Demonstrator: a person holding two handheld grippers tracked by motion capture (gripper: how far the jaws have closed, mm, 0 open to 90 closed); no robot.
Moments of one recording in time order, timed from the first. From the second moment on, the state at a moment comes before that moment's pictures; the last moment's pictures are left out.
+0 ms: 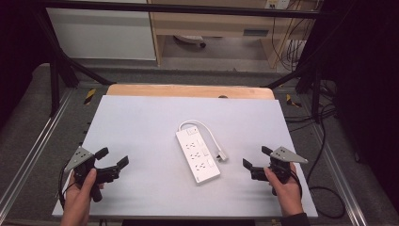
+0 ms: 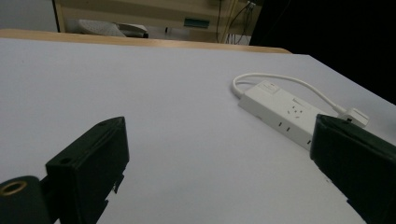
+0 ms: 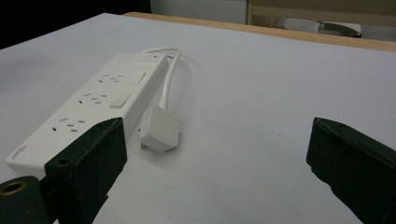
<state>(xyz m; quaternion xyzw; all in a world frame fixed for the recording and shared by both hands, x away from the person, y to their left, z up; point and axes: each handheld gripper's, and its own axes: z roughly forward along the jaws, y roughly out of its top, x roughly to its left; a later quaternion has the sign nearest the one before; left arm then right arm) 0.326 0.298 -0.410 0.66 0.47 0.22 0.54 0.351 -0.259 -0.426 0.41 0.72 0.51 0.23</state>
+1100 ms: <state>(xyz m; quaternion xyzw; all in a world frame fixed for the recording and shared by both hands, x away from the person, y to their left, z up) 0.326 0.294 -0.410 0.67 0.47 0.23 0.53 0.362 -0.205 -0.376 0.37 0.73 0.52 0.24</state>
